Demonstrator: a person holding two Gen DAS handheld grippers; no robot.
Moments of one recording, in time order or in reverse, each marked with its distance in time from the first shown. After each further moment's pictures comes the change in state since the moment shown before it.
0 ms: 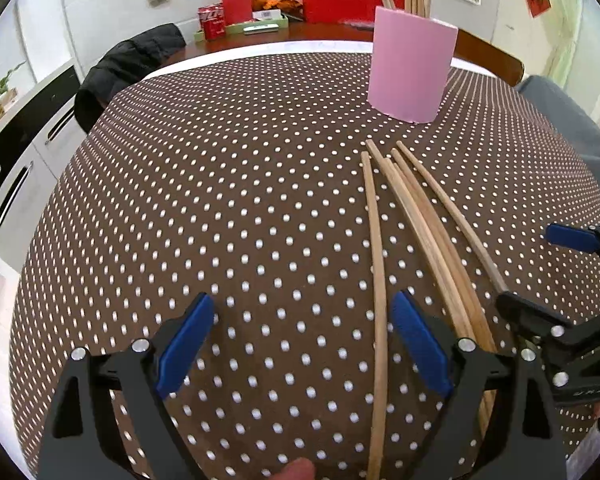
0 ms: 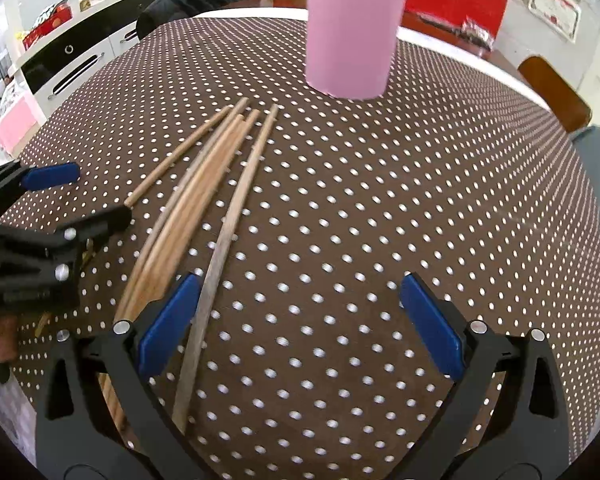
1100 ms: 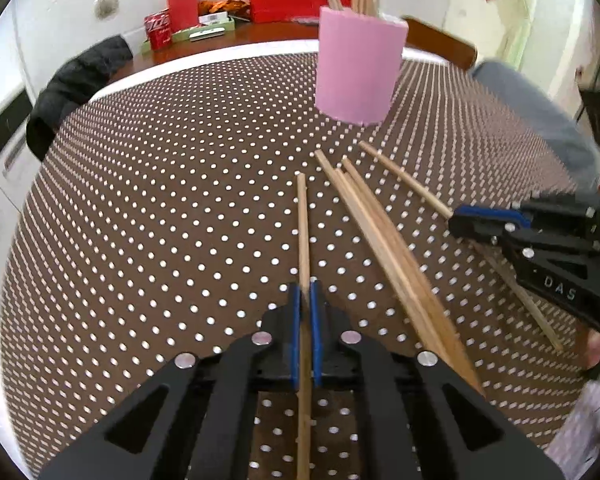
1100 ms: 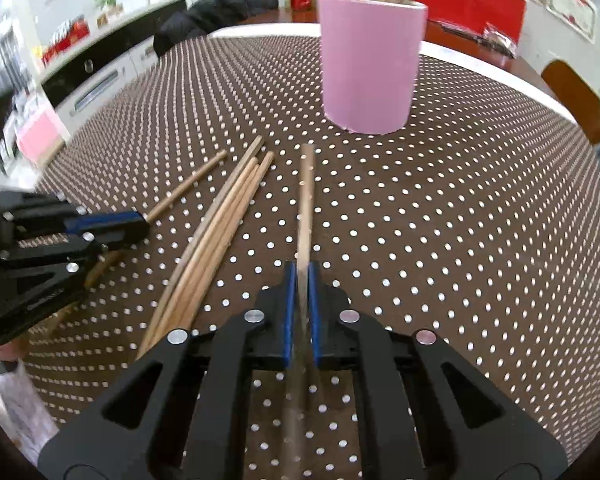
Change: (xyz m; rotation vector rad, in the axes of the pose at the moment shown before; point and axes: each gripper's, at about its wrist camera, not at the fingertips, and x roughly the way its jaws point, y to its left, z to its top) left arm 0.001 -0.001 0.021 0.066 -0.003 -0.183; right arm -0.002 -0.006 0.020 0.012 -0.059 0.124
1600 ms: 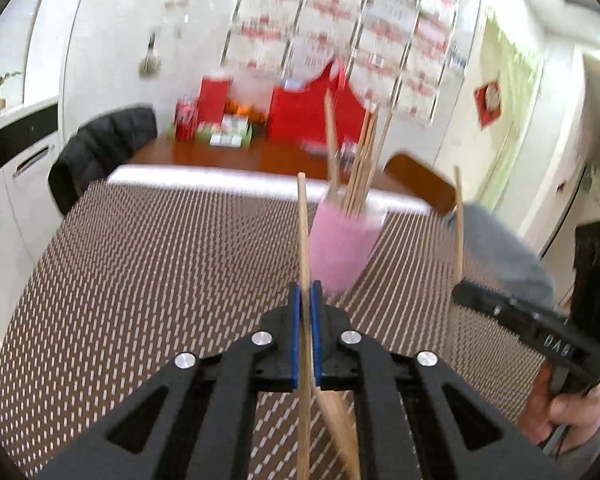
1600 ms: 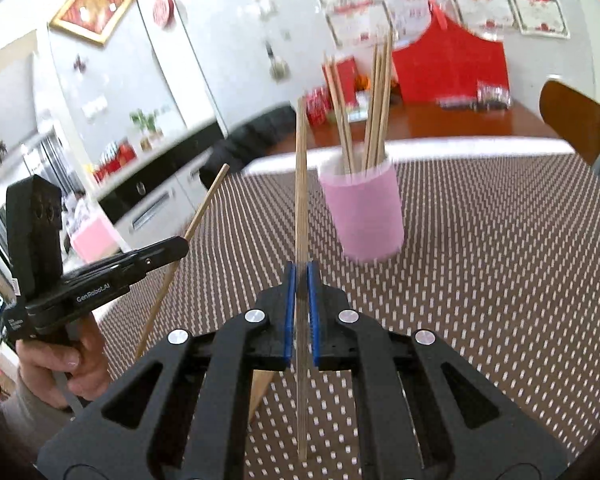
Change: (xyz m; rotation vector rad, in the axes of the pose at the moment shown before) left arm -0.086 0.002 0.042 -0.166 -0.439 -0.081; right arm -0.096 -0.036 0.022 0.137 -0.399 0.220
